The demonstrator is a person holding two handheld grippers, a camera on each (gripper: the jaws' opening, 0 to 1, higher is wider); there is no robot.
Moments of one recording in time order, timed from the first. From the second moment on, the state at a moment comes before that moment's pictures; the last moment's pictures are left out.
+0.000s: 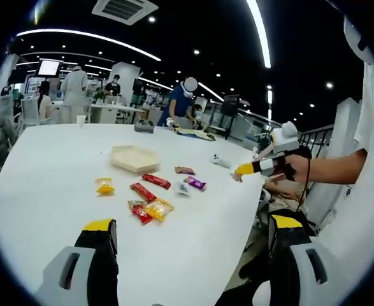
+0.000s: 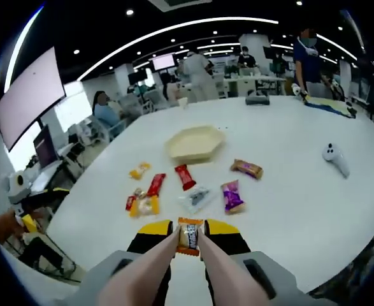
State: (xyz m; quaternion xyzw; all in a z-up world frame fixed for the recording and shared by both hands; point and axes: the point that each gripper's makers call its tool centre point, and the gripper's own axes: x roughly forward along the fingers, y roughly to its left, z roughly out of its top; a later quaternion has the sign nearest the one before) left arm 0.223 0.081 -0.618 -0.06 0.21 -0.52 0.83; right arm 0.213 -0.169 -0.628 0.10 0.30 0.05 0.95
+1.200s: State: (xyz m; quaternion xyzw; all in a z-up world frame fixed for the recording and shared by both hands) left arm 0.232 -0.092 -0.583 -0.13 0.23 -0.43 0.86; right arm 0.262 -0.296 -0.639 0.15 0.25 0.16 0.94
